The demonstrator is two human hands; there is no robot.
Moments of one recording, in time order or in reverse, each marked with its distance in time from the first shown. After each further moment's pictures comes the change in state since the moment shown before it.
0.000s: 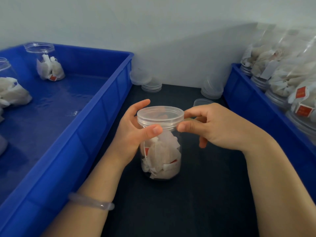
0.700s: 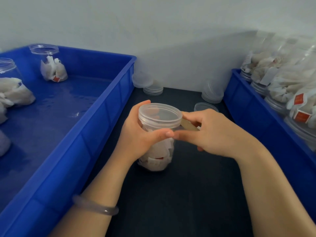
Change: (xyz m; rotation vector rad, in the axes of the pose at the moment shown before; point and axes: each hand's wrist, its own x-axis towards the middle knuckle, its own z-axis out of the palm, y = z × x) left_hand -0.003 0.006 0.008 0.299 0.082 0.099; right_hand 0.003 -0.006 0.011 -0.091 0.052 -0.073
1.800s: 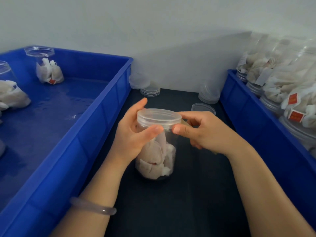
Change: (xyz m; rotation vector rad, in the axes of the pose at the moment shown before) left_hand 0.000 -0.001 -0.006 -0.173 -0.073 0.009; right_hand 0.006 0.018 0.005 0.384 -0.011 -0.073
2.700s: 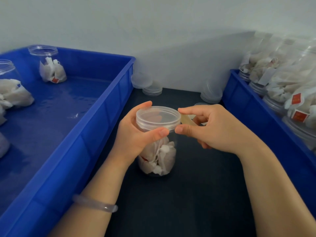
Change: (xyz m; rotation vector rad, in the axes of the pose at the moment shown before) left_hand 0.000 0.000 0.003 -0.006 0.096 -0.032; right_hand -0.007 -0.012 -0.004 -0.208 0.136 0.054
